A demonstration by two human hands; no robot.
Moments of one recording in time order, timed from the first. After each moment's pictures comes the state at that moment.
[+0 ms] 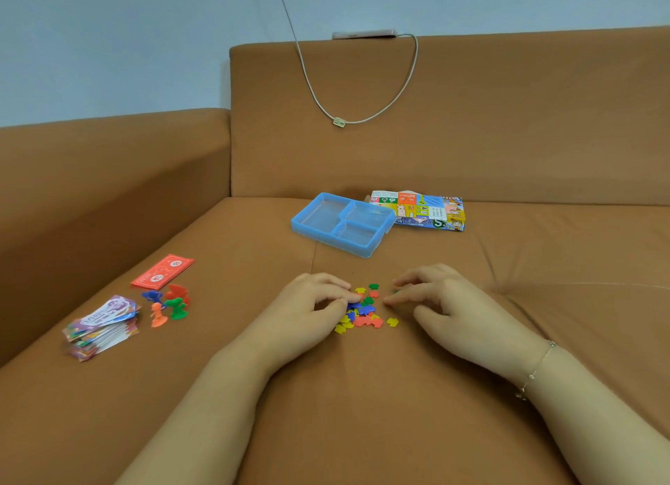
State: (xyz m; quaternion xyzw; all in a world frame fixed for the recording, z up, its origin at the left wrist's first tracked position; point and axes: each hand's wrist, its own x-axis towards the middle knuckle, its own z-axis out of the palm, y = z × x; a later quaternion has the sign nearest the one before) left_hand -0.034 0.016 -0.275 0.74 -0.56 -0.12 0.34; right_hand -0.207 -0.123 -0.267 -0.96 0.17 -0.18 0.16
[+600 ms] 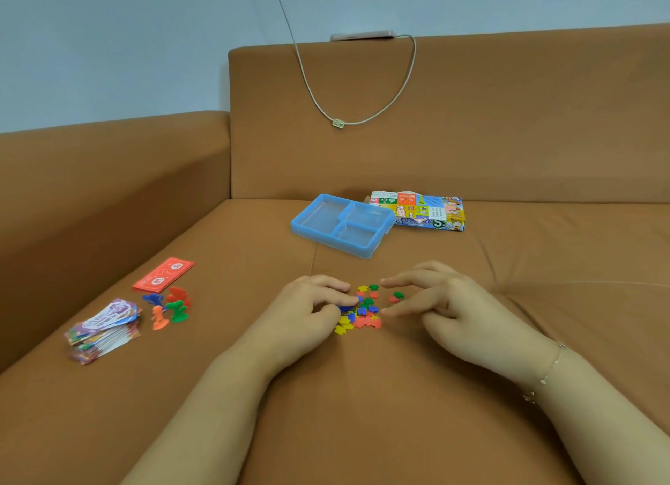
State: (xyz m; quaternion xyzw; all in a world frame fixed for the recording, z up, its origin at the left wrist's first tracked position) left_hand -0.035 0.017 -0.275 0.75 -0.55 -0.11 0.36; right_hand -0.212 -0.120 -0.264 -0.95 0.11 -0.20 0.19
